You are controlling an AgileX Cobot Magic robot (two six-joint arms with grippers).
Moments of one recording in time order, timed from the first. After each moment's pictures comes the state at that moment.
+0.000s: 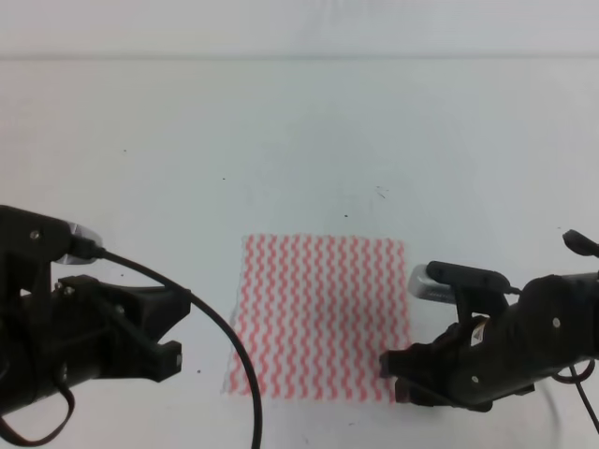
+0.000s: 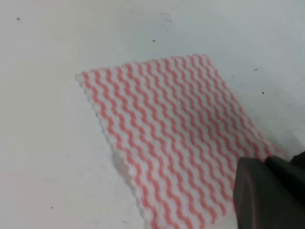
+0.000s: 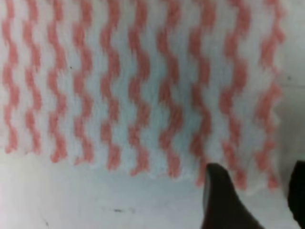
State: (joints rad) left arm -0.39 0.97 -0.52 -1.06 0.37 0.91; right arm 0.61 1.62 -0.77 0.41 0.44 0.27
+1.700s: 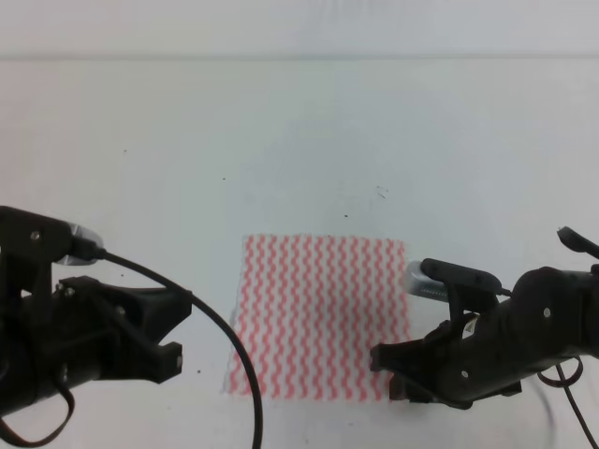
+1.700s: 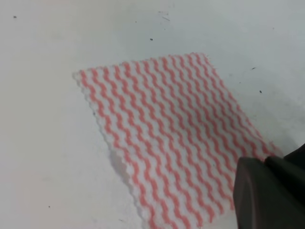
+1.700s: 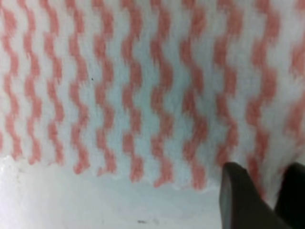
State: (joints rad) left arm -0.39 0.97 -0.52 -1.05 0.38 0.91; right arm 0.61 1.67 -0.77 0.51 0.44 0.21
